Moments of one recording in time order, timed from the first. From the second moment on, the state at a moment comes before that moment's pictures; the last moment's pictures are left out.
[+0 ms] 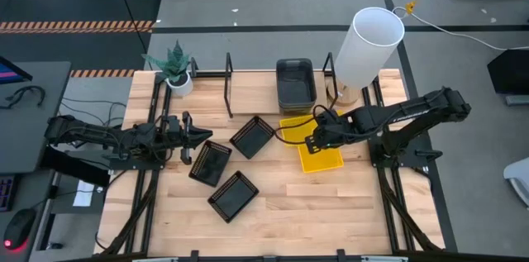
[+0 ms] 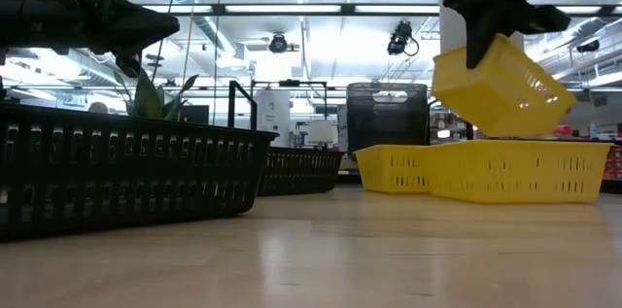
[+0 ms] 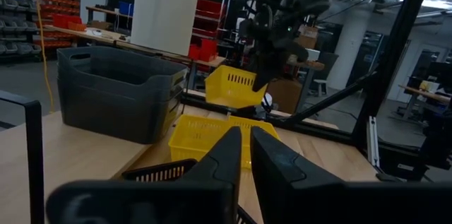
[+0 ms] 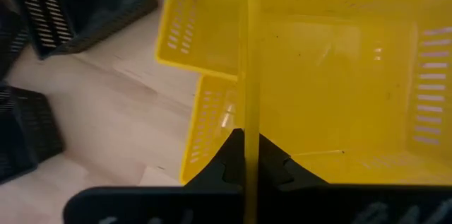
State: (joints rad) left arm -0.11 0.40 0.01 0.50 -0.29 -0.20; right arm 0.18 1.32 1.12 -1.07 0.27 1.39
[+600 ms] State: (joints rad) left arm -0.11 0.40 0.01 0.50 -0.29 -0.20; right arm 0.16 1.35 1.22 -1.03 0.19 1.40
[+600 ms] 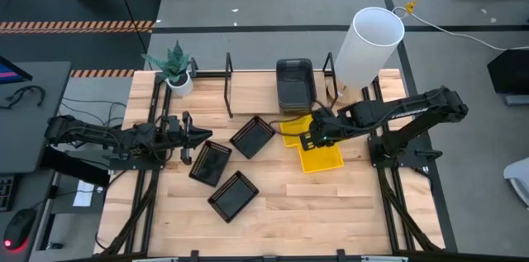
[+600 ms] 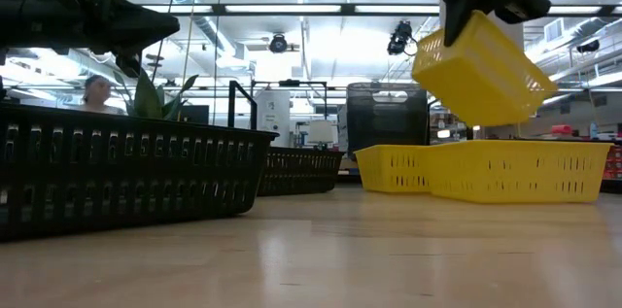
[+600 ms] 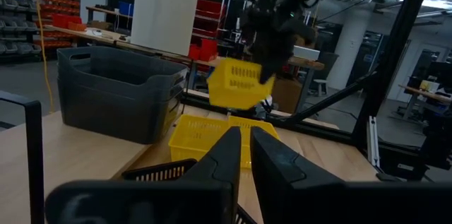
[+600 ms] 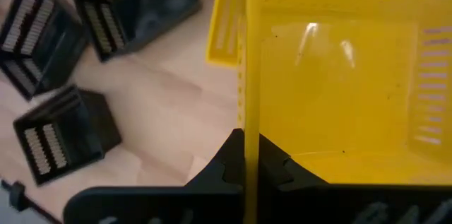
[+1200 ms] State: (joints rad) left arm -0.11 0.40 0.01 0.50 -0.29 -0.20; right arm 0.29 1.49 1.22 -1.01 0.18 1.55
